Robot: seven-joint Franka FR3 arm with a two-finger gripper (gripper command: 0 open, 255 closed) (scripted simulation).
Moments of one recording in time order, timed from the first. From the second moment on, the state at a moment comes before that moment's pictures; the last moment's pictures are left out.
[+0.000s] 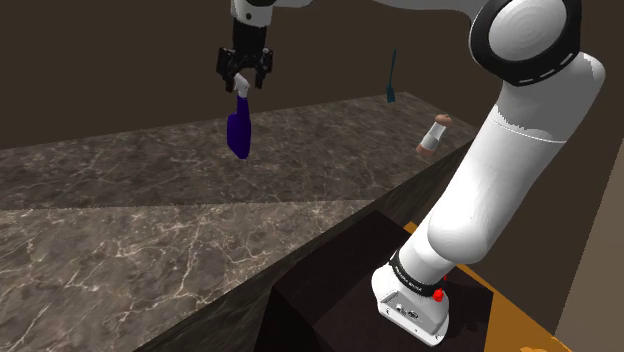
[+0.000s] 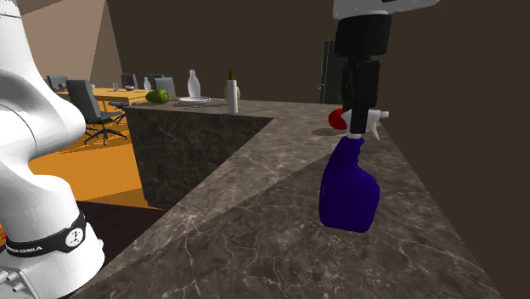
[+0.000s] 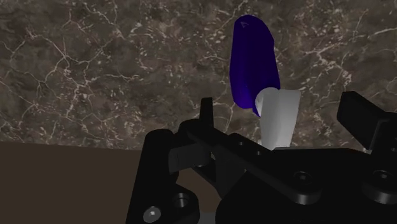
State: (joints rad) arm 0.00 0.13 0.17 -1.71 -0.03 1.87 0.20
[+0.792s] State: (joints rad) arm 0.00 0.13 0.17 -1.72 -0.03 1.88 0.20
